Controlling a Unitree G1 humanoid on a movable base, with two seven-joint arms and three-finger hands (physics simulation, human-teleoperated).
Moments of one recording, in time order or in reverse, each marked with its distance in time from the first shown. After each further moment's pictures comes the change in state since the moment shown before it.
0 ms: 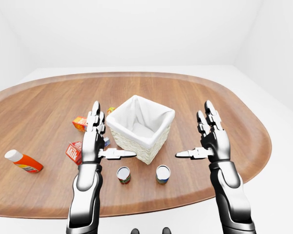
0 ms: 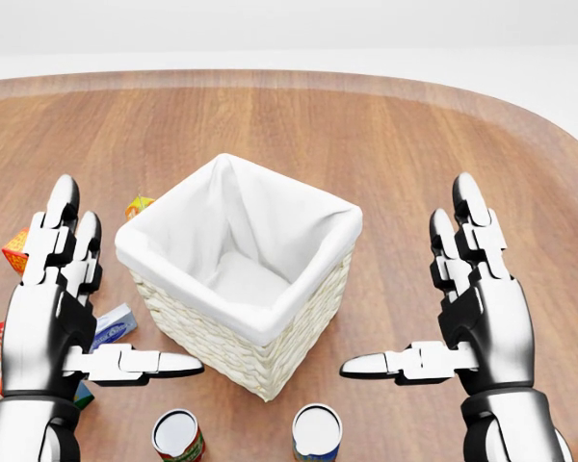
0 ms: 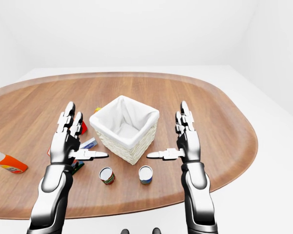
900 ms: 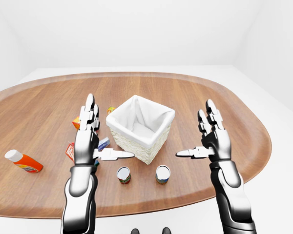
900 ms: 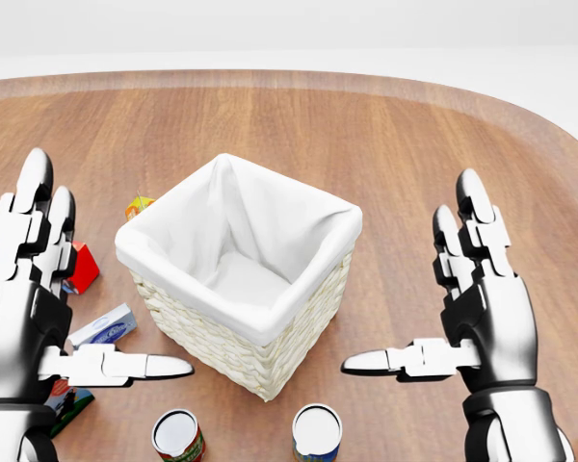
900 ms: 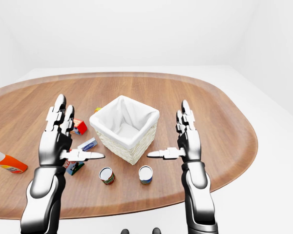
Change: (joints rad) left arm 0.022 0.009 0.010 -0.139 0.078 0.000 -0.021; right arm -0.006 -0.002 -0.003 -0.005 -0.002 0.000 -0.007
